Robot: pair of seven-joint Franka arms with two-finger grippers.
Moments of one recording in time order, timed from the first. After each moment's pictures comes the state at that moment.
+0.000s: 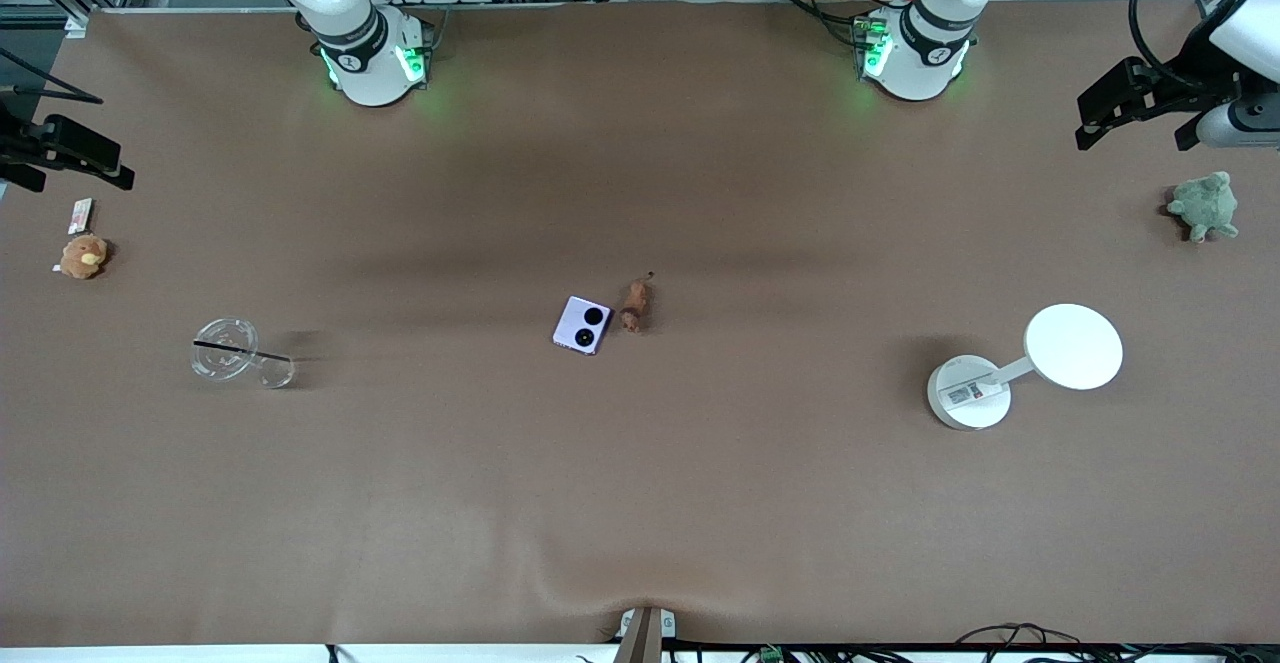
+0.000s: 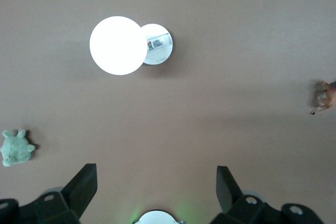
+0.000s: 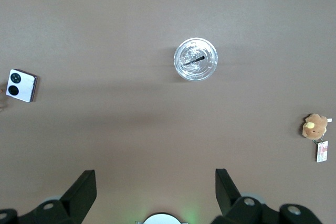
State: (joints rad) left arm -0.12 -0.08 -0.02 -1.51 0.01 1.43 -0.13; right arm -0.05 -0.01 -0.04 -1.52 0.02 1.41 -0.08
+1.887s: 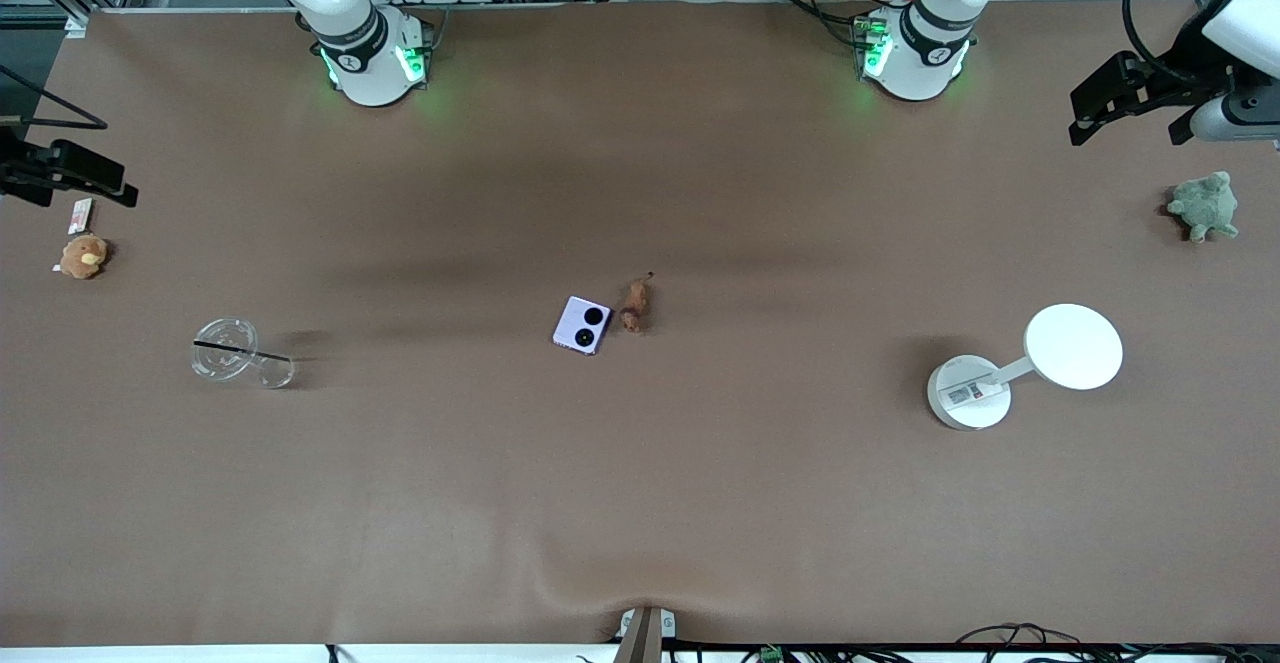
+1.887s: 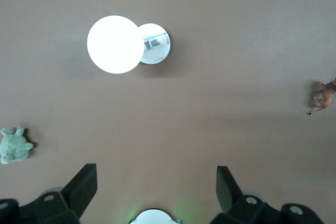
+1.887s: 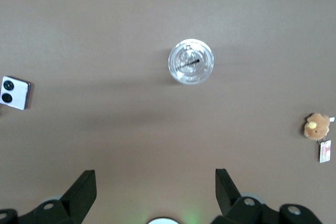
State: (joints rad) left arm -0.13 -0.08 -0.02 -1.50 0.01 1.42 -0.14; right arm -0.08 0.02 -0.02 -1.51 0.02 1.45 -0.07
